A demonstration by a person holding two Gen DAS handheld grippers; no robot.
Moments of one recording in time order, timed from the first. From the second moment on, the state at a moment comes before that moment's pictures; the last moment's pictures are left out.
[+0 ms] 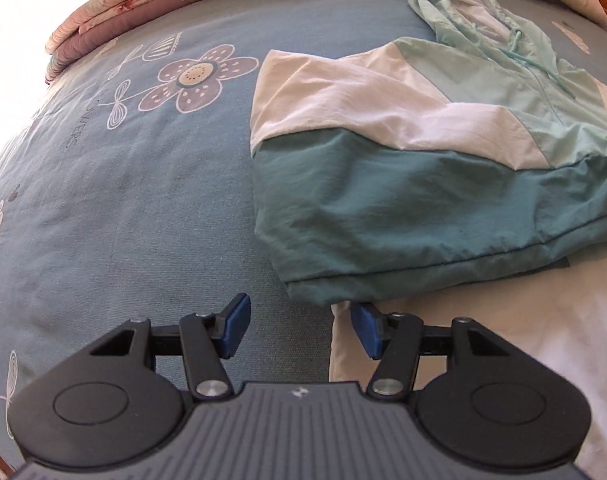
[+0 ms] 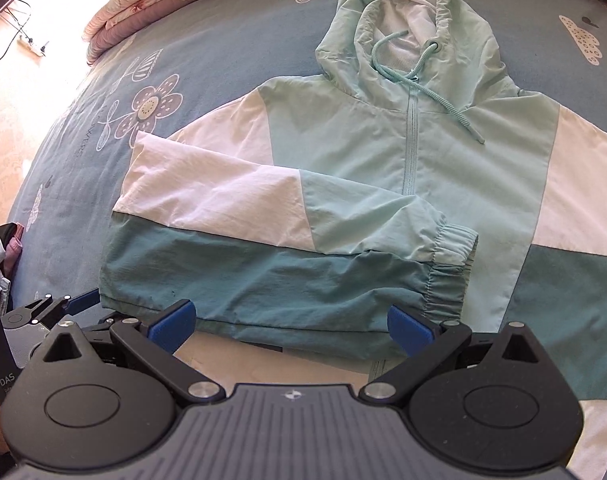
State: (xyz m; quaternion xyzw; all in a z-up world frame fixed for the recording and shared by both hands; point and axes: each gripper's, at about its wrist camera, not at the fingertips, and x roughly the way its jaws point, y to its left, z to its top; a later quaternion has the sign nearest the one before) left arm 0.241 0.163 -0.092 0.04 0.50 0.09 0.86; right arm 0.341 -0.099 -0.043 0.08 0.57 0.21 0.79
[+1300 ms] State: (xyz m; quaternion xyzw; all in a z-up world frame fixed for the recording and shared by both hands) left arm 0.276 0.175 -0.089 0.02 0.54 0.10 0.83; right arm 0.404 -0.191 -0.143 0.30 0.61 0.26 0.69
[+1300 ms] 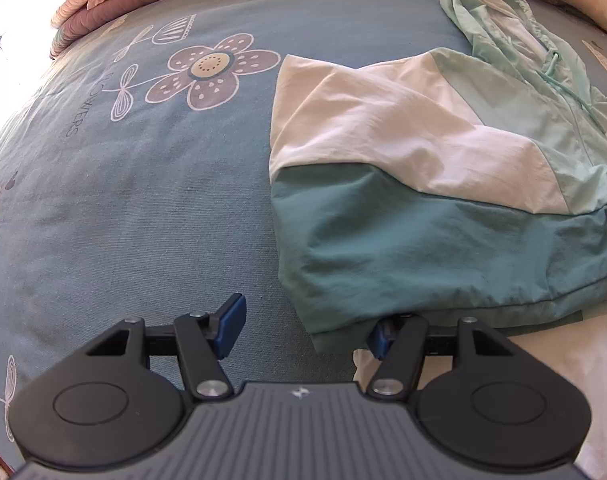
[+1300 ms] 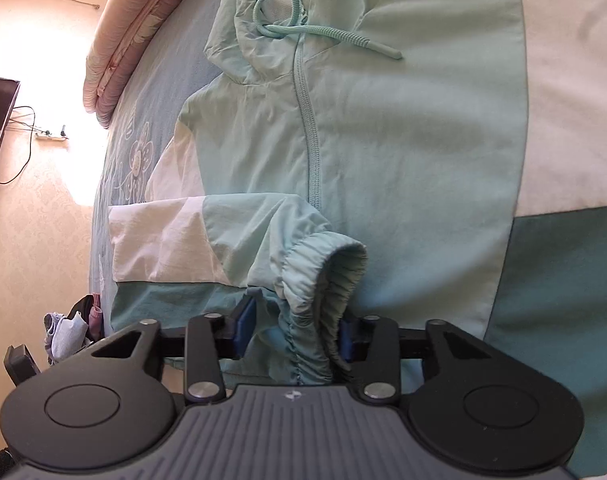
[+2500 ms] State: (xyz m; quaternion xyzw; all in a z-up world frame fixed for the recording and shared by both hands) left arm 0.268 0.135 -0.096 0.16 0.48 0.21 0.83; right arm 0.430 -0.235 -0.035 0.14 0.57 0.13 0.80
